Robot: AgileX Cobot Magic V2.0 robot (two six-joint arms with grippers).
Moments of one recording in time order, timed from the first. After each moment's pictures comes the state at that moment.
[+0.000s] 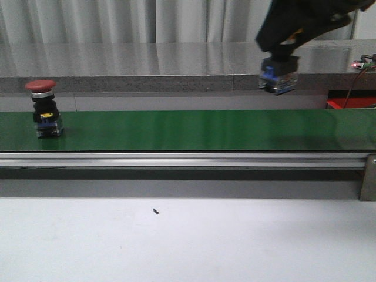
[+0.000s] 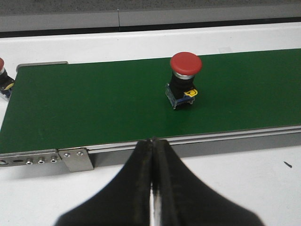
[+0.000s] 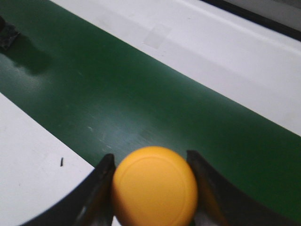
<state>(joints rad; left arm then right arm) 0.11 0.75 -0.61 -0.51 0.56 0.50 0.23 1.41 -1.10 0.54 0.58 -0.55</state>
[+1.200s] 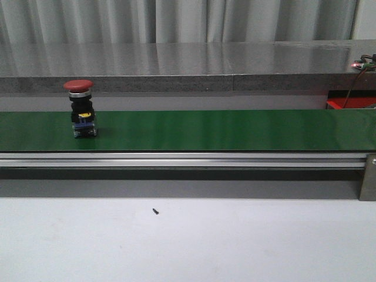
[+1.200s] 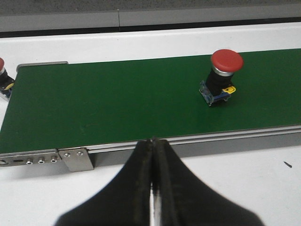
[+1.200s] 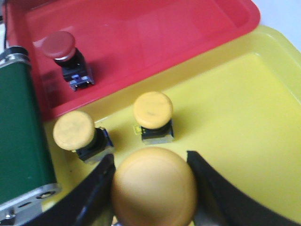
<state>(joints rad) 0.11 0.75 -0.61 -0.51 0.56 0.50 -0.61 1.09 -0.57 0.54 0.29 -0.48</state>
